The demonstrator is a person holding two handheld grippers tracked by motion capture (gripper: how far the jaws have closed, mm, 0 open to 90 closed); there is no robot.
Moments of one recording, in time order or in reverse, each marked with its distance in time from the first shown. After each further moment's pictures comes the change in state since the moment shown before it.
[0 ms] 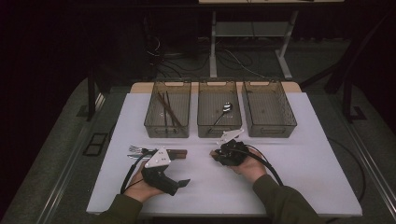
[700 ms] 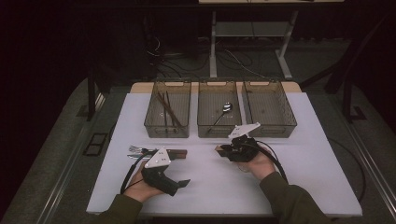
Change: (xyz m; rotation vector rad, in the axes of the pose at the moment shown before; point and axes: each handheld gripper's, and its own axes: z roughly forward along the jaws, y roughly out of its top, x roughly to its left) left arm 0.000 0.001 -0.001 0.011 -0.005 0.021; right arm -0.013 -0.002 -0.036 -0.098 0.053 0.065
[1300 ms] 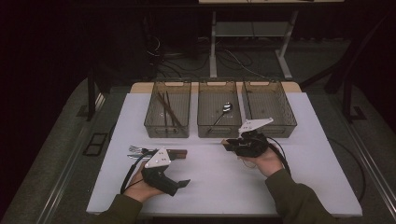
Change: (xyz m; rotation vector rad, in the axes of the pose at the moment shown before) left arm 0.000 0.000 0.000 0.001 -0.003 -0.004; right arm -0.013 0.001 -0.026 -0.078 -0.004 0.049
